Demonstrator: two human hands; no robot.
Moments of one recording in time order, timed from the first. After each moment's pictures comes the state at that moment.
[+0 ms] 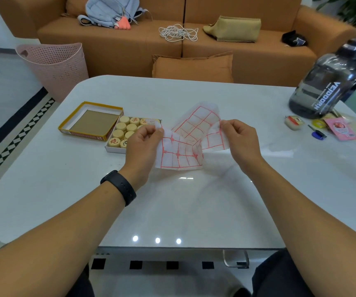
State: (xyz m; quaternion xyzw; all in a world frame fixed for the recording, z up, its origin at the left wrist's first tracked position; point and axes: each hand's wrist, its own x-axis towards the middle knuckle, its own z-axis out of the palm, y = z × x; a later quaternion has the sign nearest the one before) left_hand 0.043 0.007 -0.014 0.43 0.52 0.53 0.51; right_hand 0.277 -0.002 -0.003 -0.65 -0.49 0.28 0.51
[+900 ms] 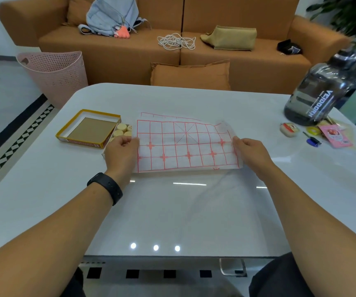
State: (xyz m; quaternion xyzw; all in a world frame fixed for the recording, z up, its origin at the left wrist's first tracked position) left_hand 0.009 0.034 -0.029 0.40 0.65 0.50 0.41; right_hand 0.346 0.013 -0.028 -0.75 -0.47 0.29 0.35
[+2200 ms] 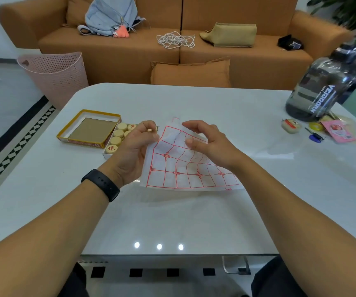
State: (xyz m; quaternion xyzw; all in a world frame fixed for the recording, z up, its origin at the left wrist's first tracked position) left_hand 0.021 0.014 0.010 0.43 0.28 0.46 0.72; right_hand 0.258 0.004 0.010 -0.54 -0.70 0.34 0.31
